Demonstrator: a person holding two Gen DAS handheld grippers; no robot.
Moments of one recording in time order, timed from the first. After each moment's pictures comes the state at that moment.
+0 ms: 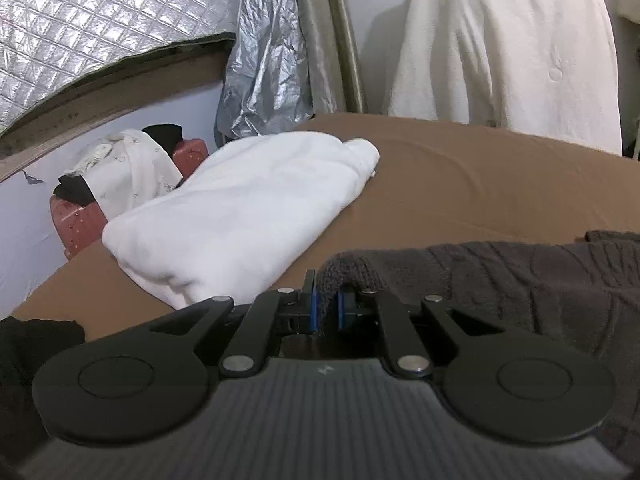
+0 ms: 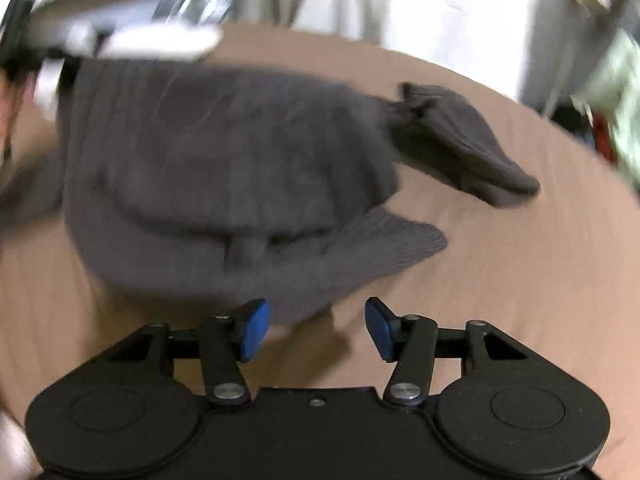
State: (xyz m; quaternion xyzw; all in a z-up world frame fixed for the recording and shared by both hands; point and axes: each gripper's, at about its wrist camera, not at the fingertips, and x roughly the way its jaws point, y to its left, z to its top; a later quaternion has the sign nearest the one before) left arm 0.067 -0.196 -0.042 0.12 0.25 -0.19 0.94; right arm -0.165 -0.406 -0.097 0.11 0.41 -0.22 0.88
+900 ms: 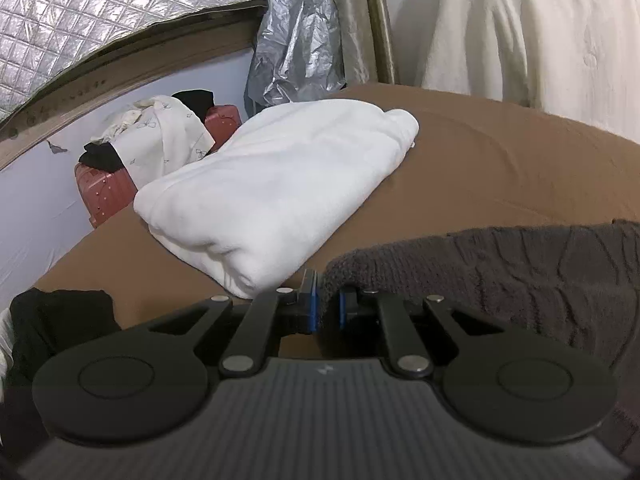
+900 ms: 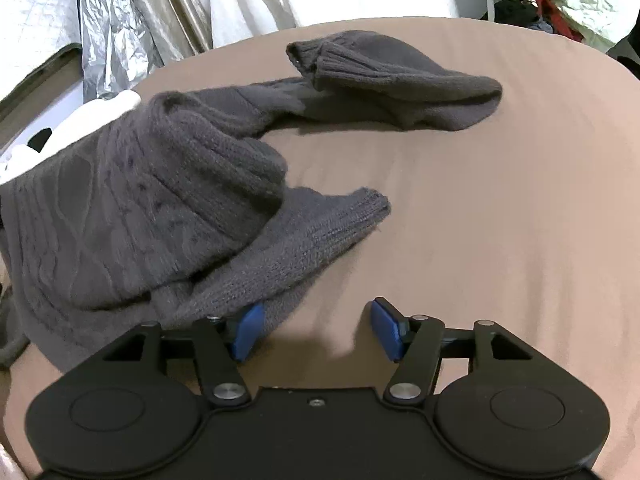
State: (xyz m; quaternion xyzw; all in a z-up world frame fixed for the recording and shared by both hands) left arm 0.087 -0.178 -0.049 0.12 0.31 -0.15 0.93; right arm -0.186 -0.462 -0.151 0.27 0.37 -0.25 0.85
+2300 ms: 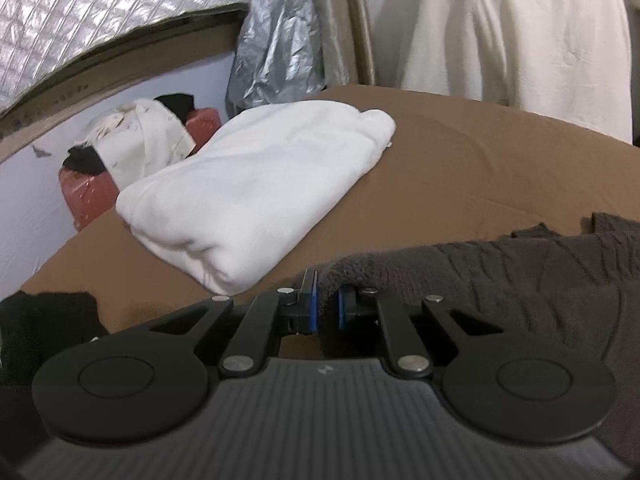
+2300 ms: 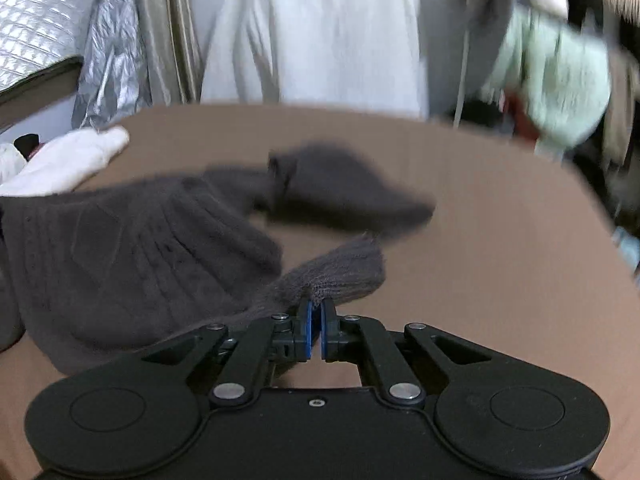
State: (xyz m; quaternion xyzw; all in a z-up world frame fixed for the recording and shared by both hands) left arm 0.076 -0.180 -0.046 0.11 0.30 -0.17 0.93; right arm -0.225 -0.441 -0.073 0.16 0.34 -0.32 0.87
